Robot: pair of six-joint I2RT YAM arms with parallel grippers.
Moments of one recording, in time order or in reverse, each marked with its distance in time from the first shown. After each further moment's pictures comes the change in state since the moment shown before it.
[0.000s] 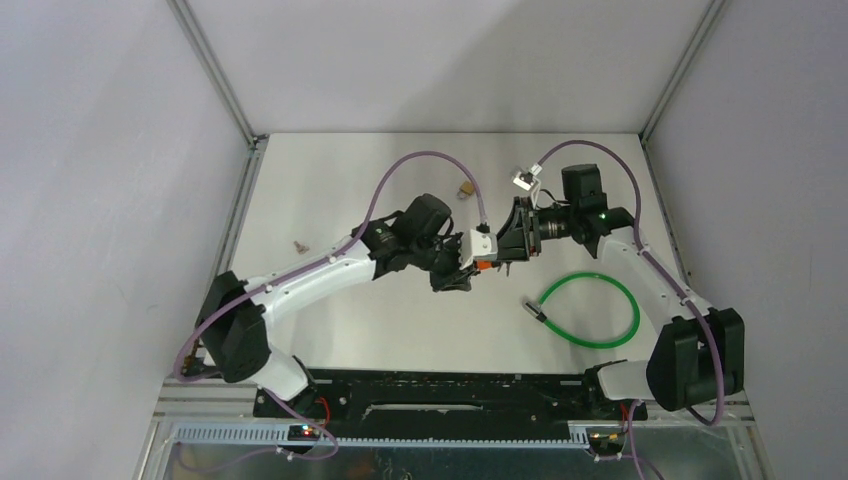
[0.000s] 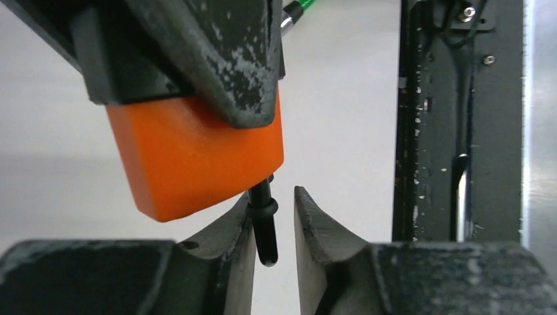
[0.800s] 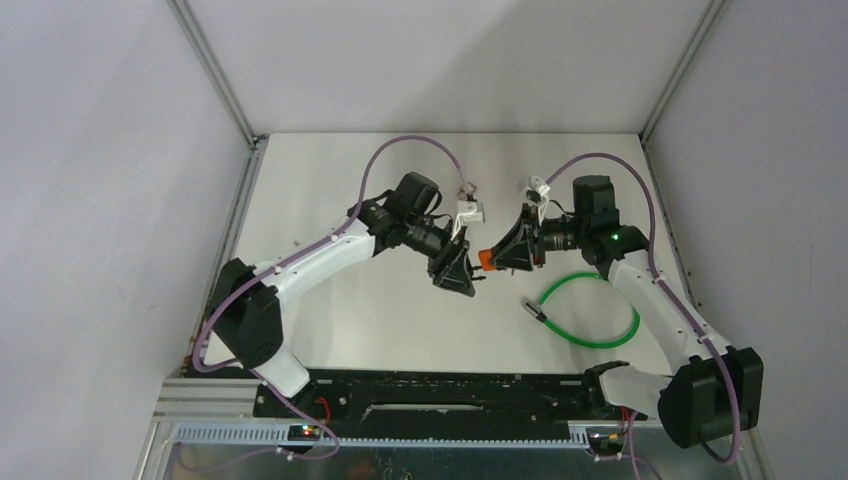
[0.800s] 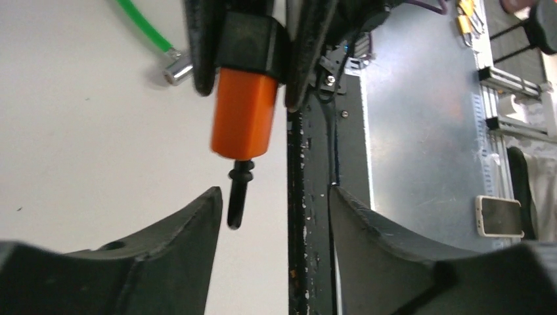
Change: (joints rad) left arm 0.143 0.093 0.080 -0.037 0.474 -0.260; right arm 0.010 -0.171 -0.090 0.036 0.138 -0.141
